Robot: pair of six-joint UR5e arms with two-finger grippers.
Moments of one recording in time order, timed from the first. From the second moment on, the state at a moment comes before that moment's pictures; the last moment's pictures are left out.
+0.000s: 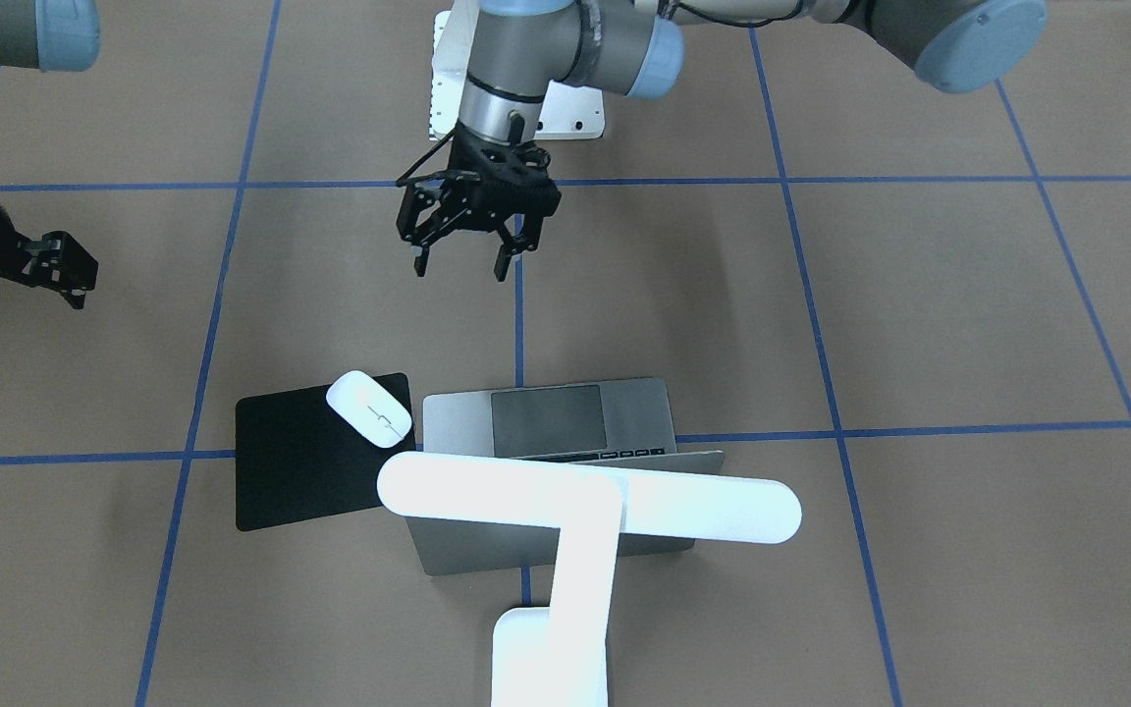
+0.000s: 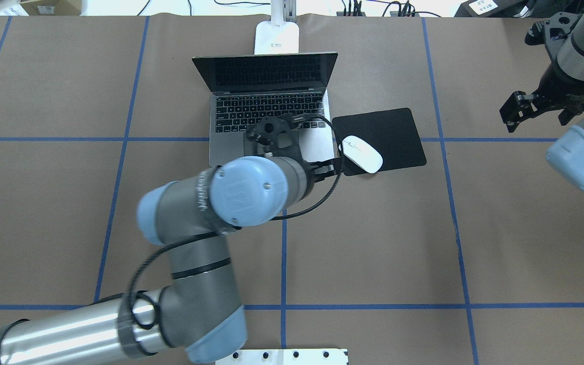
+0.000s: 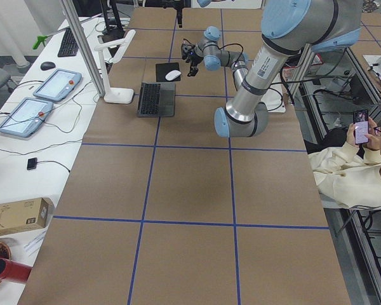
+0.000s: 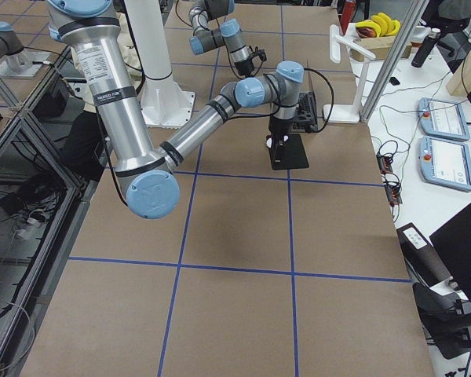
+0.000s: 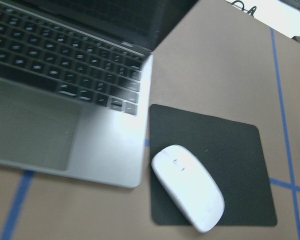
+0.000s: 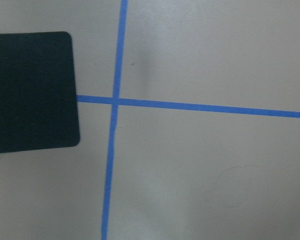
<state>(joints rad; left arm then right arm) -0.39 -2.35 -1.74 -1.77 -1.49 -1.53 1.07 -1.26 1.96 -2.01 2.07 0.51</state>
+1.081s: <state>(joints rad) -0.98 -1.93 -1.88 -1.60 -2.05 -0.79 1.31 -1.23 1.73 -1.92 2.17 0.28</state>
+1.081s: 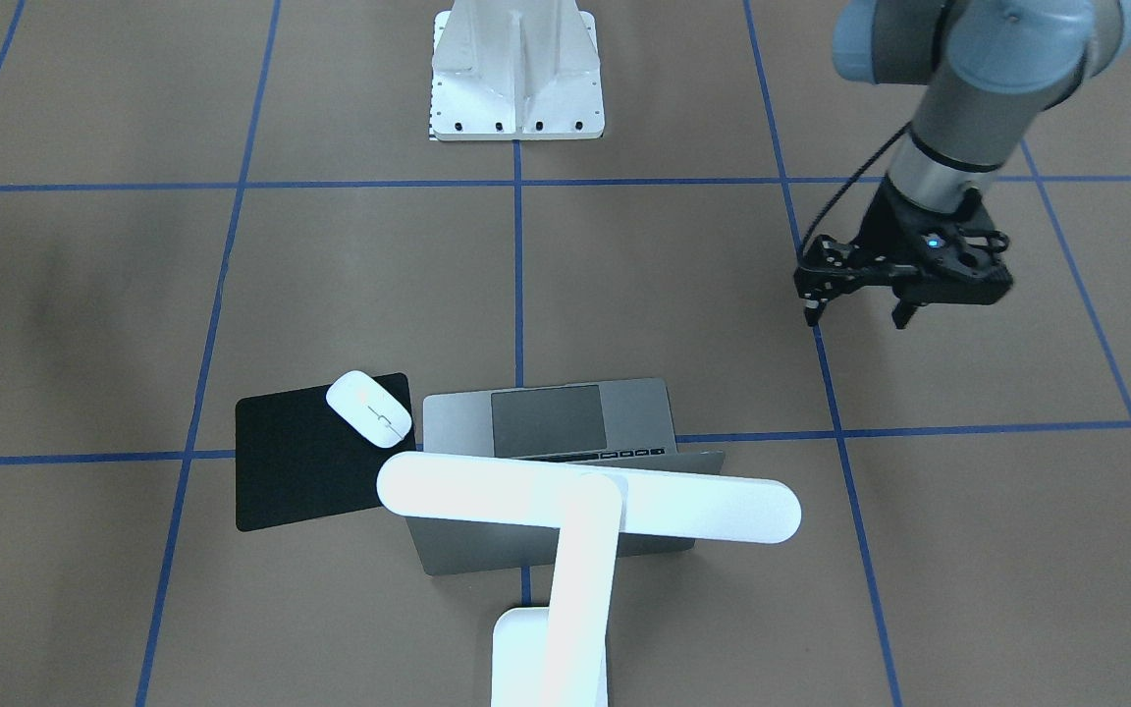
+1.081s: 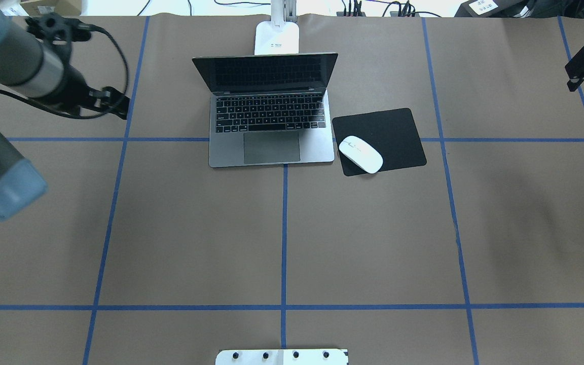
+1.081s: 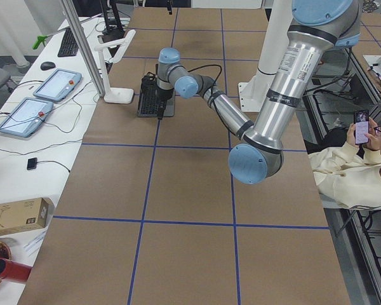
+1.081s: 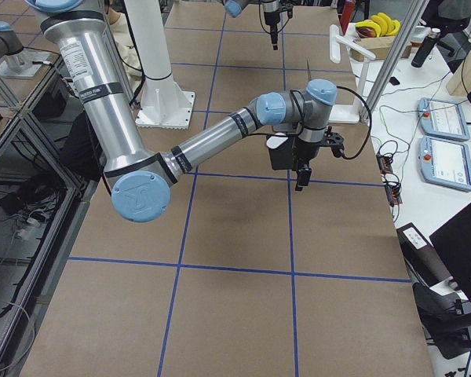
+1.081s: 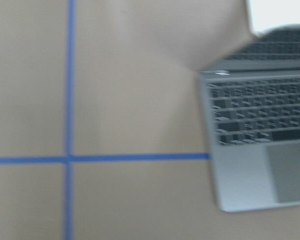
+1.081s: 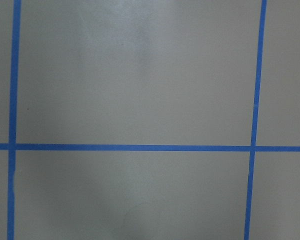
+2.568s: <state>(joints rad) -1.60 -1.79 -1.43 -1.59 -2.27 0.19 1.42 -1.33 1.32 -1.44 2.26 0.14</state>
